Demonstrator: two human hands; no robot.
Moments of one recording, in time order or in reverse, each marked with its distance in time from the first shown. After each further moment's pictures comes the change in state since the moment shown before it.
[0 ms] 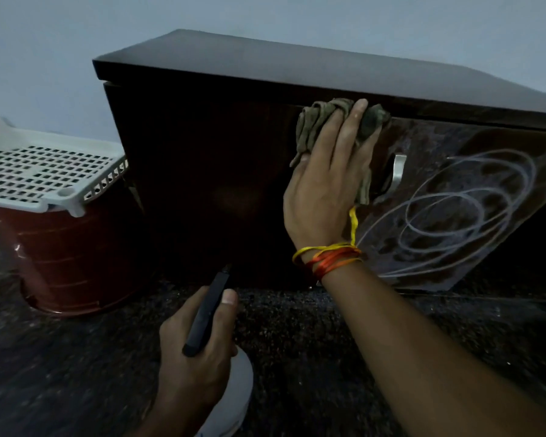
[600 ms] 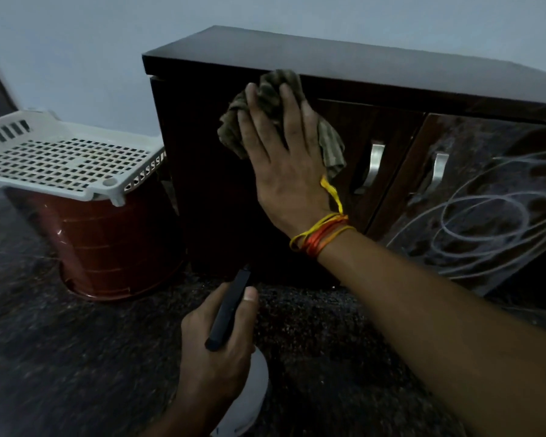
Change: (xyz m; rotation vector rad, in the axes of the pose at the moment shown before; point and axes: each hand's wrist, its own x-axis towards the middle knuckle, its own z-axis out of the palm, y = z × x) left_hand -0.003 0.000 -0.010 0.092 0.034 0.013; right_hand 0.005 -0.047 0.029 -0.058 0.015 -0.663
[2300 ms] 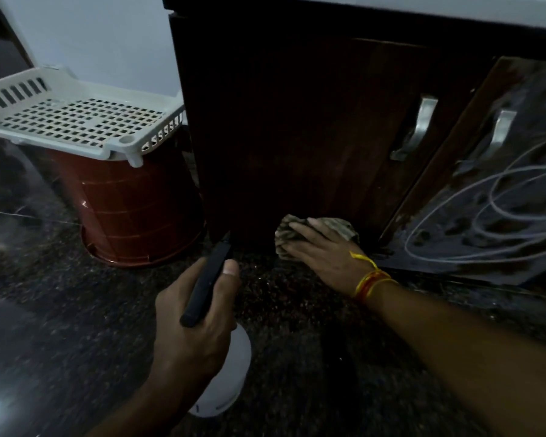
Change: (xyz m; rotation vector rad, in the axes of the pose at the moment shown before) left_hand 0.000 -0.012 -0.036 0.067 0.057 -0.005; right_hand -0.191 0.014 0.065 0.083 -0.542 -0.568
